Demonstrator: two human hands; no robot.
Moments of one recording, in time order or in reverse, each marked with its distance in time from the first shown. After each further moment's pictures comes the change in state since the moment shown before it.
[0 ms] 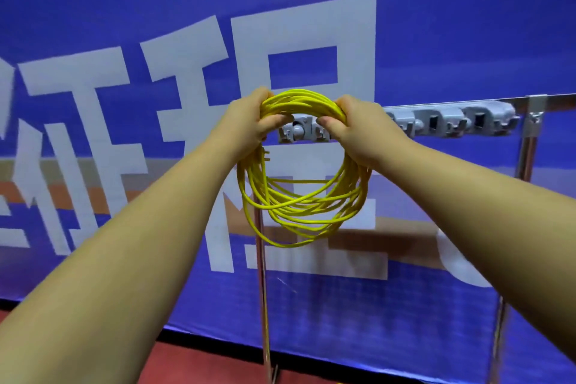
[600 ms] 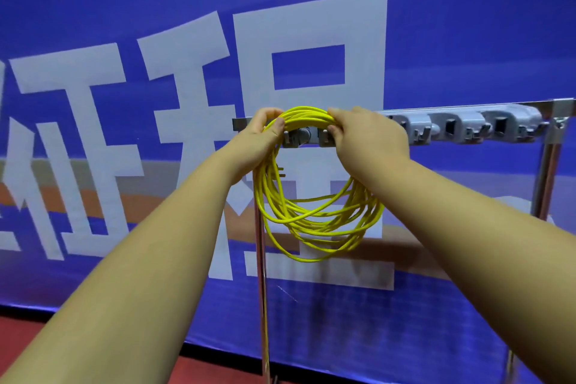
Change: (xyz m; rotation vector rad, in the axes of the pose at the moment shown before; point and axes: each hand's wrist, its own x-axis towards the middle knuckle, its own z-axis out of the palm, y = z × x) left_hand 0.008 -0.048 0.044 -0.468 -0.215 -0.230; right_hand 0.009 -0.002 0.035 -0.434 0.106 0.034
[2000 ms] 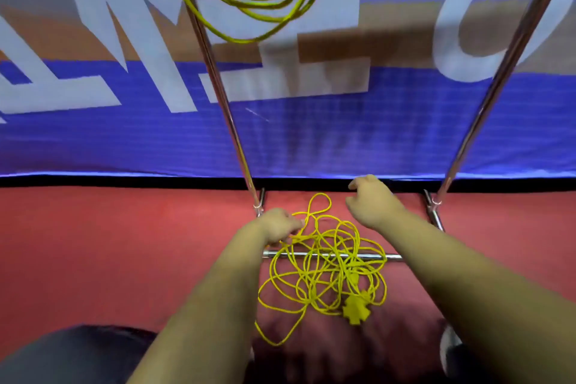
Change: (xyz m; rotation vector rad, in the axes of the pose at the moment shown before) left_hand -0.334 -0.269 0.307 0.122 -0.716 -0.856; right_hand -0.426 0.065 0.228 0.343 -0.918 0.508
